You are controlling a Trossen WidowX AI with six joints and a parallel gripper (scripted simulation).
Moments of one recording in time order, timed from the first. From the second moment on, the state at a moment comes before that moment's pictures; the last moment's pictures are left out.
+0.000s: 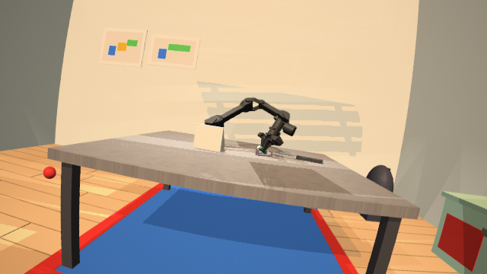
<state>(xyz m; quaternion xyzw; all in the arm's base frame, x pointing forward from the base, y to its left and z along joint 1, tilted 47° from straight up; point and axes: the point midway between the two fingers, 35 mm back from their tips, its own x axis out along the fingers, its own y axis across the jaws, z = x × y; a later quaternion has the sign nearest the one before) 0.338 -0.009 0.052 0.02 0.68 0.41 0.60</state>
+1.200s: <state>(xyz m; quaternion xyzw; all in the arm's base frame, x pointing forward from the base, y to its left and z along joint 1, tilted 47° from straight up) 0.351 -0.004 0.056 0.02 0.70 0.42 0.58</state>
